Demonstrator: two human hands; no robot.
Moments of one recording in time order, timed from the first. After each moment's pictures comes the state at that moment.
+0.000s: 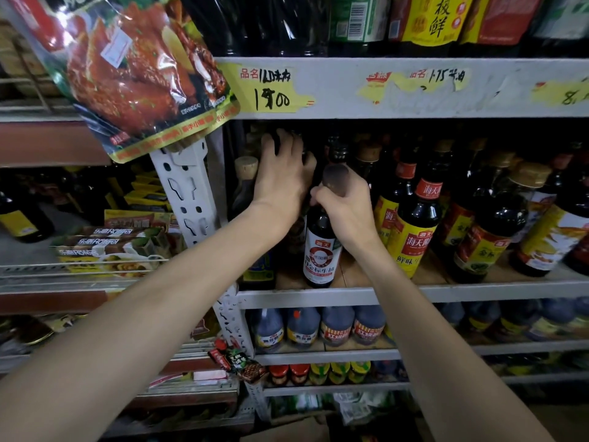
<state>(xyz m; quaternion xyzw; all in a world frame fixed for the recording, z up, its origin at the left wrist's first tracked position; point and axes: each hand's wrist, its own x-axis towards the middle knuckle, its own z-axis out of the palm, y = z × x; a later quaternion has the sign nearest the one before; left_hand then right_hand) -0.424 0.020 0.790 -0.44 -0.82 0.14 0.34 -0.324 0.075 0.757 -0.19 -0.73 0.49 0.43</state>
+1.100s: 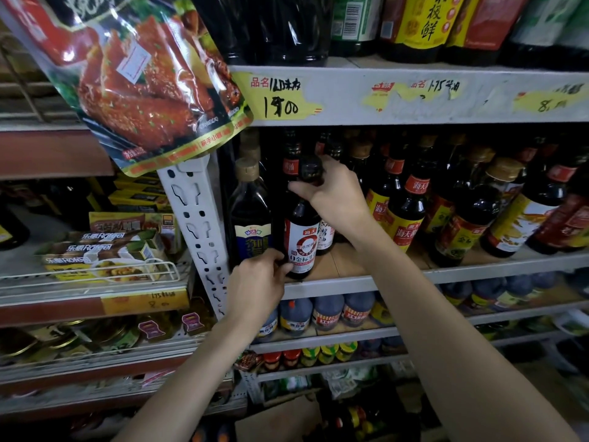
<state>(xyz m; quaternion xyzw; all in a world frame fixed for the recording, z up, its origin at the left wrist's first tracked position) -0.395 -0.082 0.680 -0.45 -0.83 -0.33 0.07 -0.331 0.066 0.788 -0.28 -0.83 0.37 0.32</state>
